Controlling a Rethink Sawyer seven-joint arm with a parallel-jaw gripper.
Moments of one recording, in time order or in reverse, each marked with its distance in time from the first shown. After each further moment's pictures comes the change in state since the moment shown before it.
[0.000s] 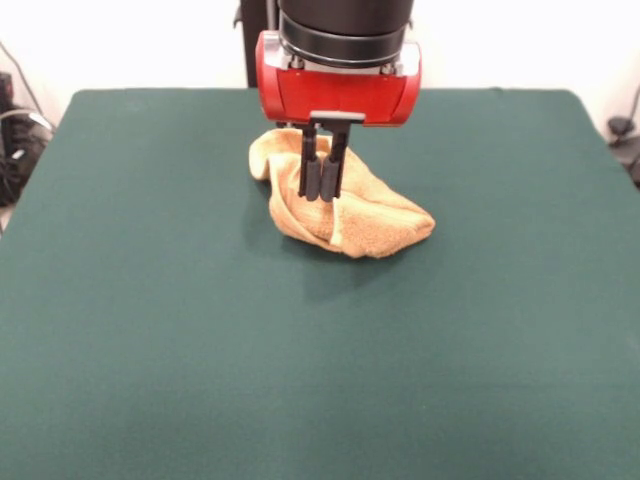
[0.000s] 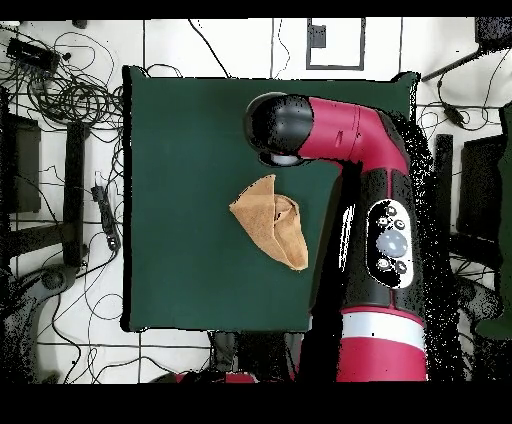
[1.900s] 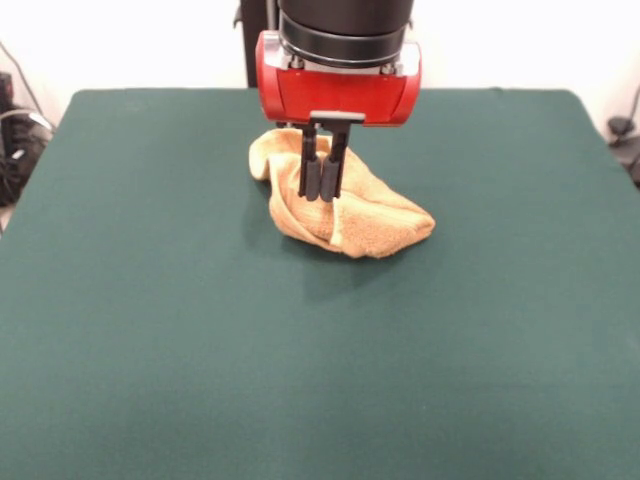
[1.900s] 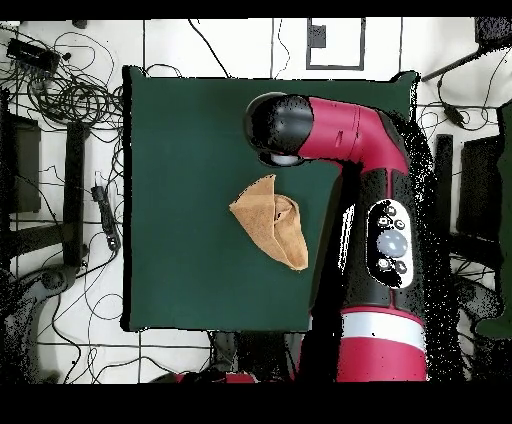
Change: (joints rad) arm 0.000 0.000 0.000 0.000 0.000 0.000 0.000
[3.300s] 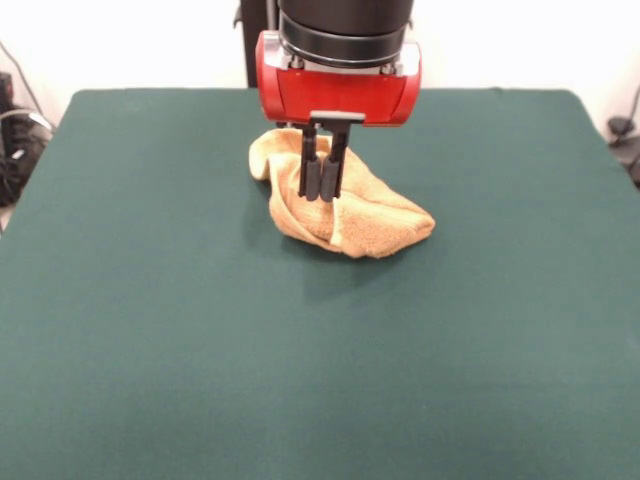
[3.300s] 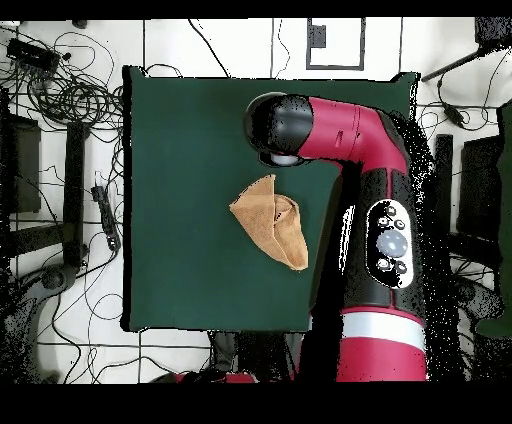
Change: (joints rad) arm 0.000 0.000 0.000 0.000 0.000 0.000 0.000
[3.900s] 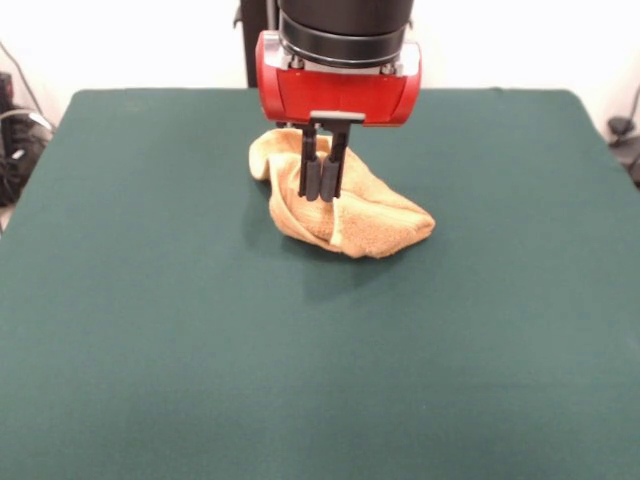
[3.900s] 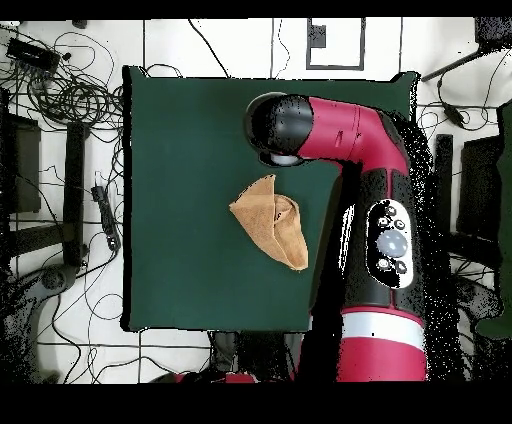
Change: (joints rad) arm 0.000 0.000 0.000 0.000 0.000 0.000 0.000
